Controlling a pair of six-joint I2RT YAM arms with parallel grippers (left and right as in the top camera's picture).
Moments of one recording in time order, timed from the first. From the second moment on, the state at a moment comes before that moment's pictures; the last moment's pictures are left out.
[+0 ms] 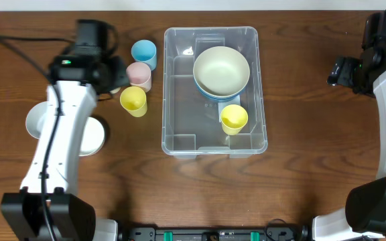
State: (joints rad) left arm -0.03 1.61 1.52 -1.00 -0.07 -0.44; right arm -0.16 1.69 1.67 -1.18 0.26 0.23
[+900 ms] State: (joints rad) left arm 0.06 1.86 1.40 -1.00 0.12 -0.53; right arm -0.16 1.69 1.67 -1.18 0.26 0.23
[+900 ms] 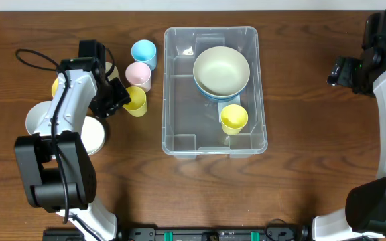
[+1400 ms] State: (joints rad) left arm -0.01 1.86 1.40 -0.96 0.12 -0.53; right arm -0.16 1.69 1.67 -1.18 0.26 0.23
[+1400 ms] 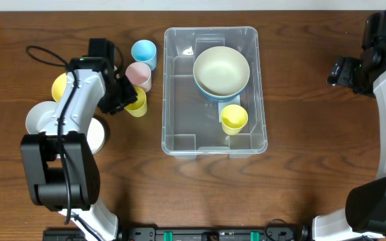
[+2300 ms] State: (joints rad) left arm 0.00 1.85 1.31 -0.91 0.12 -0.54; right arm -0.16 1.69 1.67 -1.18 0.26 0.23
